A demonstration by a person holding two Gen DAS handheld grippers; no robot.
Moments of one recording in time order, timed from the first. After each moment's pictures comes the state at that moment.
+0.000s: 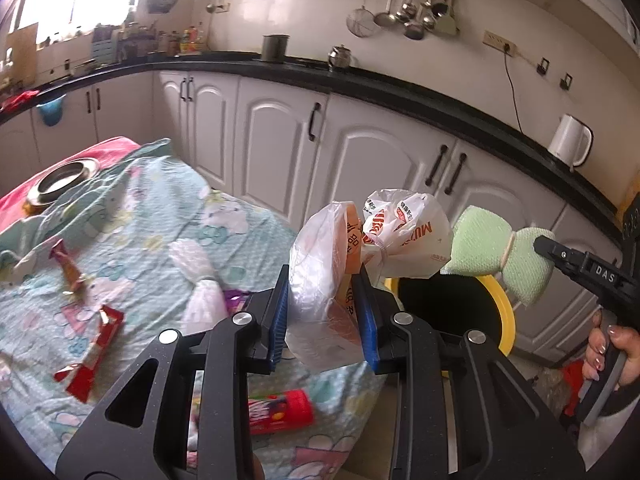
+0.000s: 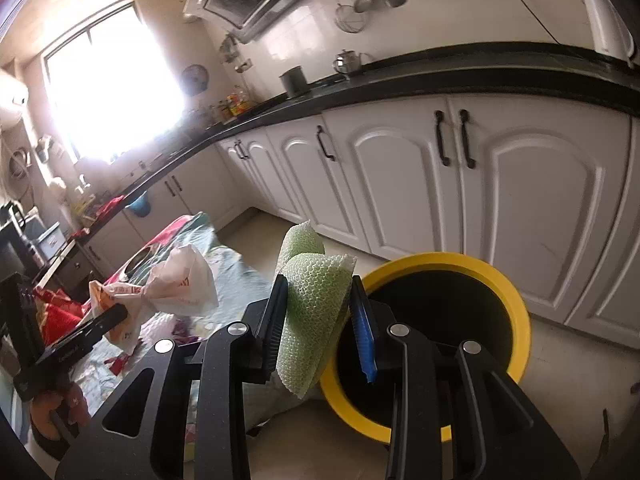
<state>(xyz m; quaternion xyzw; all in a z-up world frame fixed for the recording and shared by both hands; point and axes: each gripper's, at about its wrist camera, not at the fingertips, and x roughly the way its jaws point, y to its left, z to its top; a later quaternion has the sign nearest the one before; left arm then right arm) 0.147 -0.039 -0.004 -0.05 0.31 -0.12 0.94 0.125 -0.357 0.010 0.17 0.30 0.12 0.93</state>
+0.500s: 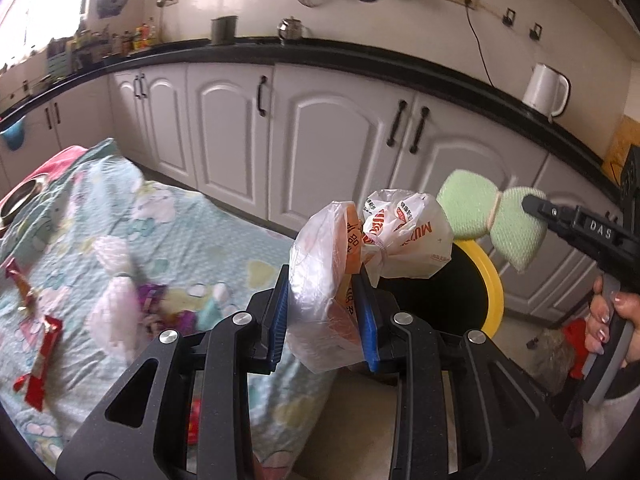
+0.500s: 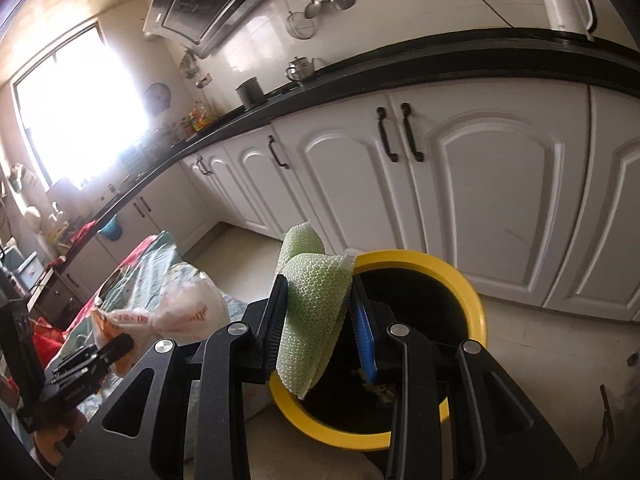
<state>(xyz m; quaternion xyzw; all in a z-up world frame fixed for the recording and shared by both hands) 0.161 -0.113 -0.032 0.00 0.34 -0.17 0.92 0.119 -0.403 -0.012 0.19 0.29 0.05 0.94</state>
